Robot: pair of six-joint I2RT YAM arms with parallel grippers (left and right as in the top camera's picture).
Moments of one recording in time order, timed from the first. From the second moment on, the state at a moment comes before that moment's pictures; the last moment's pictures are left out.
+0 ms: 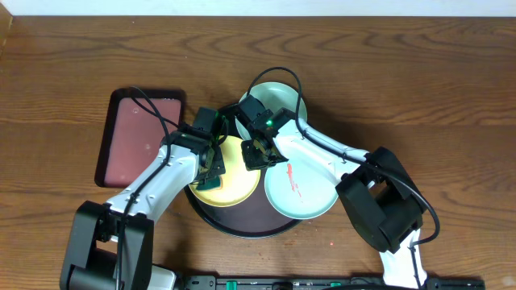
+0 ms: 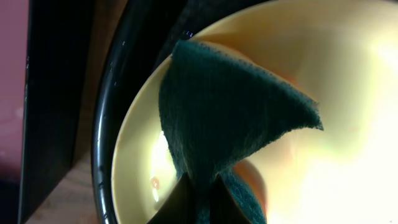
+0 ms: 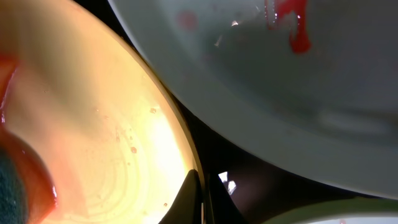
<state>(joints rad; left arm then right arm) -0.30 1.60 0.89 -0.72 -0.13 -0.54 0.75 2.11 1.51 -0.77 -0.13 0.54</state>
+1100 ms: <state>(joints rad) -0.30 1.60 0.89 -0.74 -0.08 -0.52 0.75 2.11 1.51 -0.78 -0.14 0.54</state>
